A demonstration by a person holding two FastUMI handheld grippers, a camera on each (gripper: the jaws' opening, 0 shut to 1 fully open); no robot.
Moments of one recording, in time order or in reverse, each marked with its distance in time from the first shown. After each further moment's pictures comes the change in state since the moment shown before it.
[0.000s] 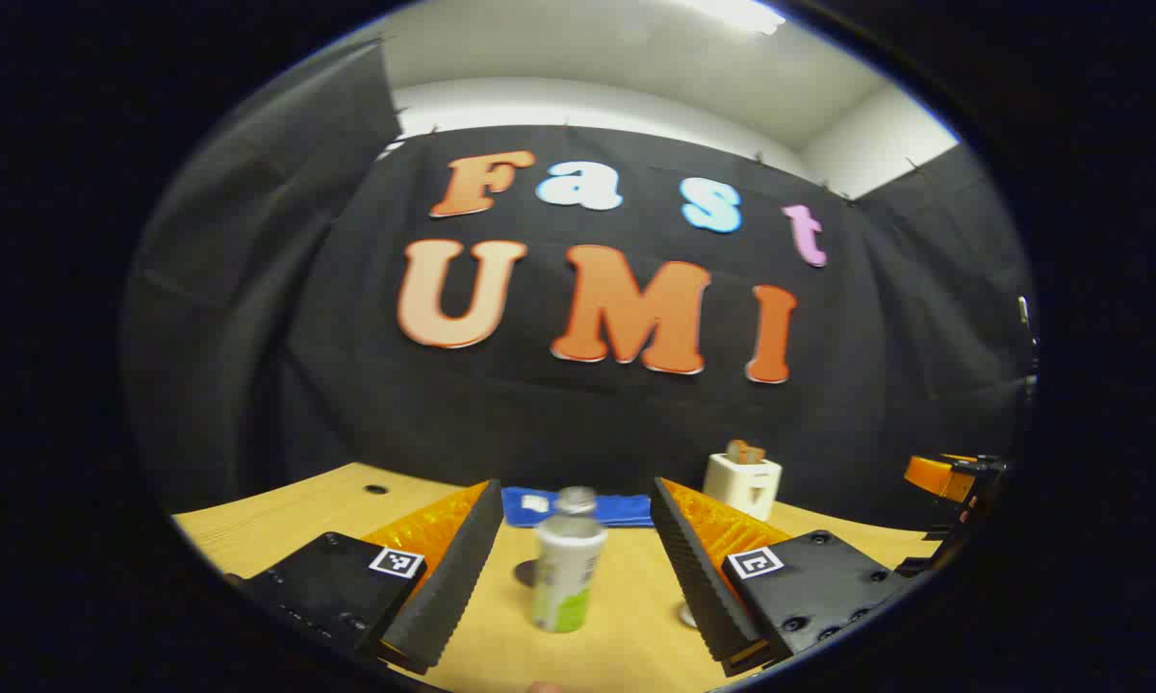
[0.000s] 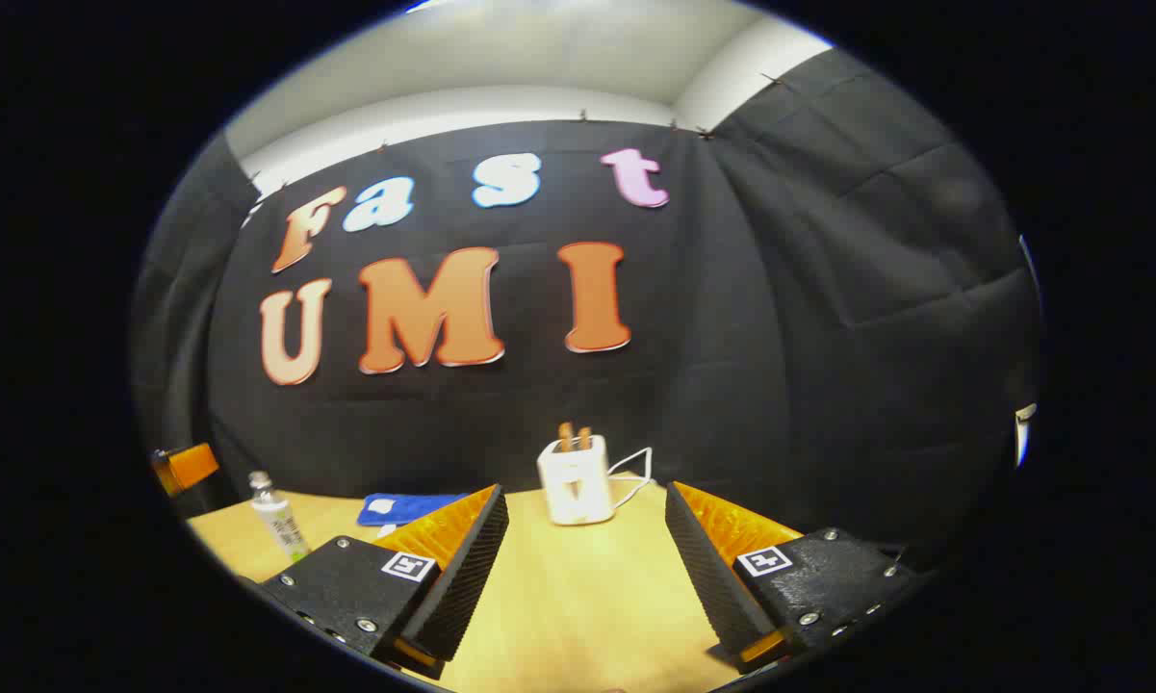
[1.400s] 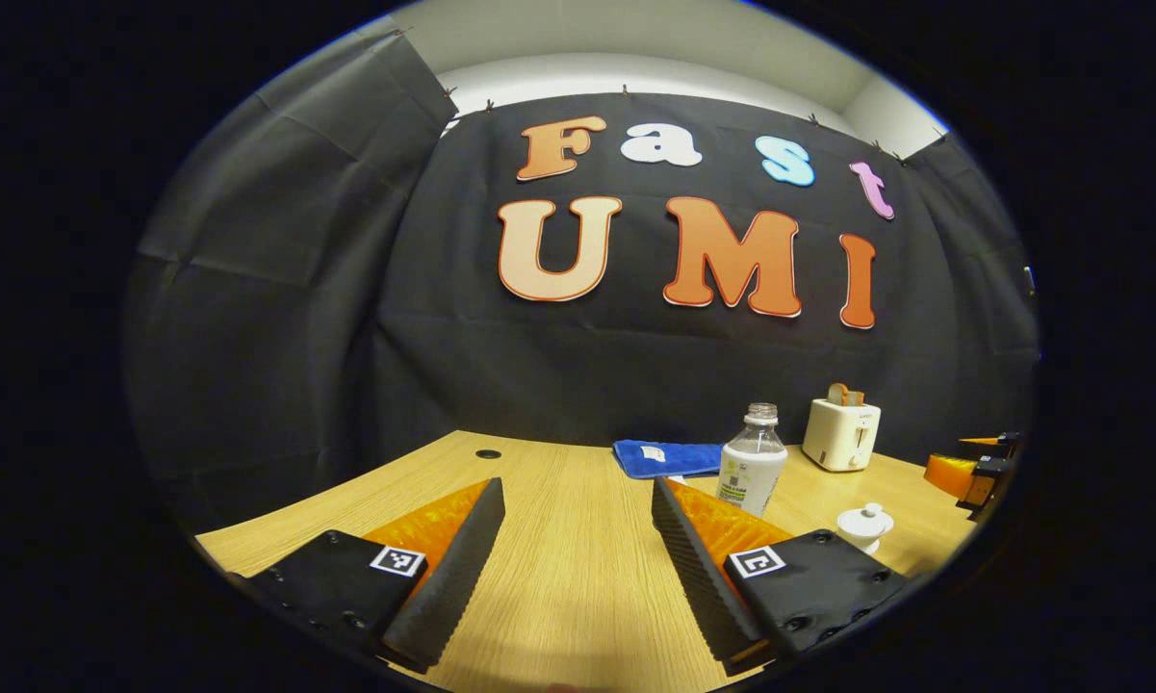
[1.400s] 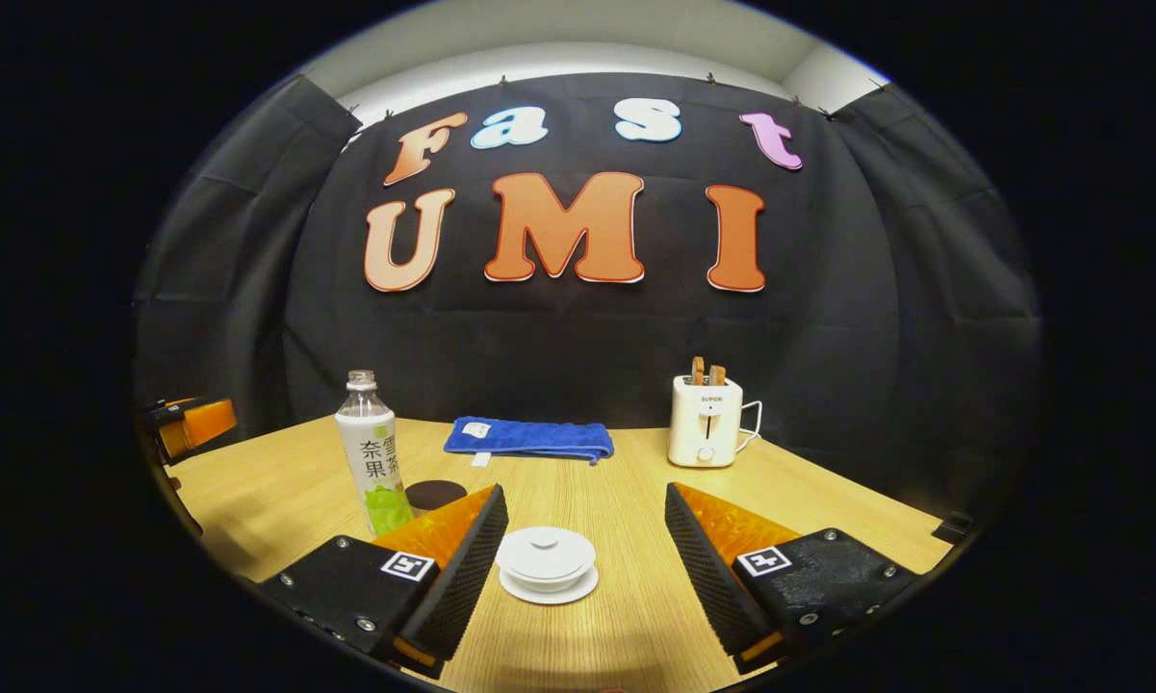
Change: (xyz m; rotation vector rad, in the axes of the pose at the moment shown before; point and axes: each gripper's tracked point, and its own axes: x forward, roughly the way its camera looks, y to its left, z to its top) left arm -0.002 0.084 -0.042 0.101 0.098 0.119; right arm -0.002 0.114 -0.073 -0.126 0.170 0.206
